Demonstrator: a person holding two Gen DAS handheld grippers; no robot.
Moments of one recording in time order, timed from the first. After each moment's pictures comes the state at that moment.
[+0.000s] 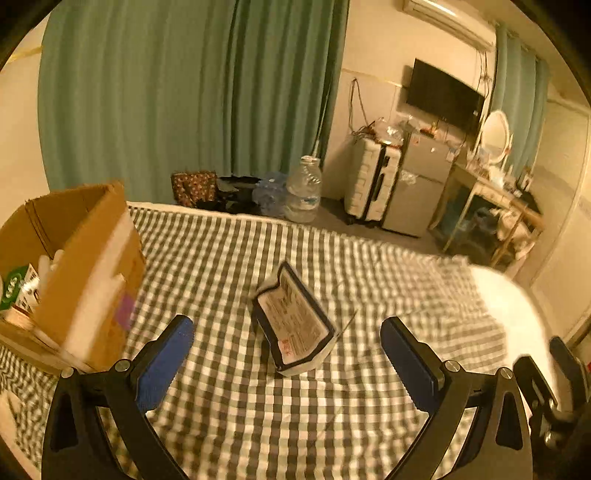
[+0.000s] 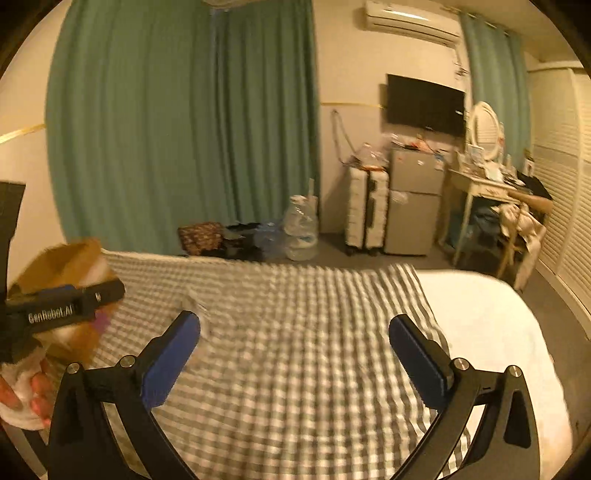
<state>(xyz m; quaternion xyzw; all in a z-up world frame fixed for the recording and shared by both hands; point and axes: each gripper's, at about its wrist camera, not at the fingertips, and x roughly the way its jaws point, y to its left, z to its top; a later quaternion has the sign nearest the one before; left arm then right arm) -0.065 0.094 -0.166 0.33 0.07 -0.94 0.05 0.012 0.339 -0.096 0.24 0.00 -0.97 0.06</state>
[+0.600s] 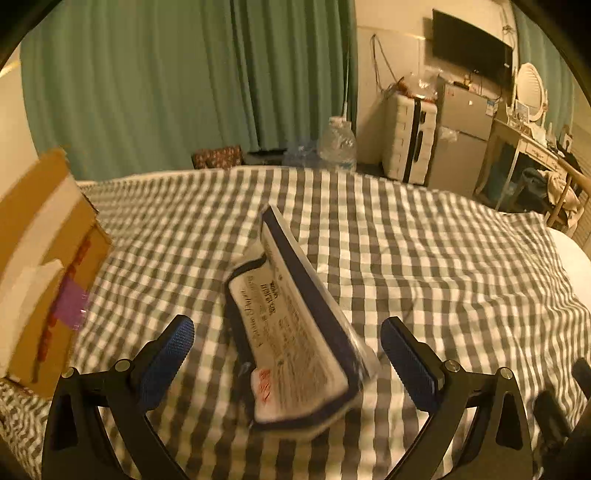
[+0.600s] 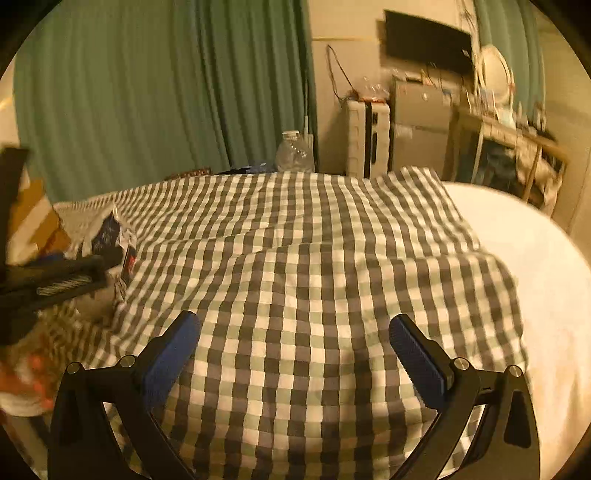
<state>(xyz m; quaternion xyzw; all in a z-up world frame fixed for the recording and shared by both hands) -0.161 0.125 -0.254 0.39 0.02 -0.91 0.11 -0.081 0.374 -0.213 0.34 -0.03 -0.94 0.07</state>
